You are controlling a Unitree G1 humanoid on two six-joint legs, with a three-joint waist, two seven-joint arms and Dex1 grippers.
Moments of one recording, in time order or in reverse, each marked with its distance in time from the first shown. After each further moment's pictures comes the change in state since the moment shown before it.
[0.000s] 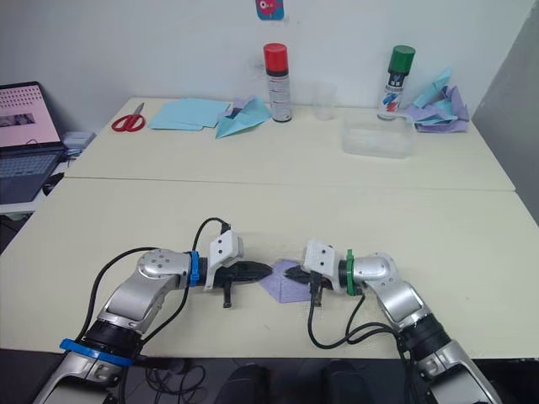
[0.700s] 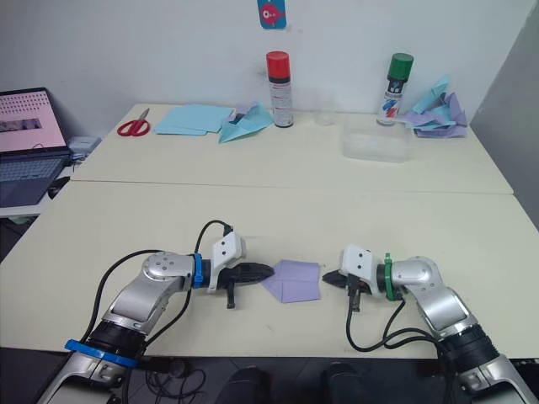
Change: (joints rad) left arm -0.001 -0.011 -0.012 0.025 0.003 -0.006 0.023; right arm 0.103 -0.136 -0.150 -0.133 0.115 0.084 0.046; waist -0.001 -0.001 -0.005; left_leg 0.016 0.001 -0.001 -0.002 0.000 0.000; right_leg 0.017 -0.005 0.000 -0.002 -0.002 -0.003
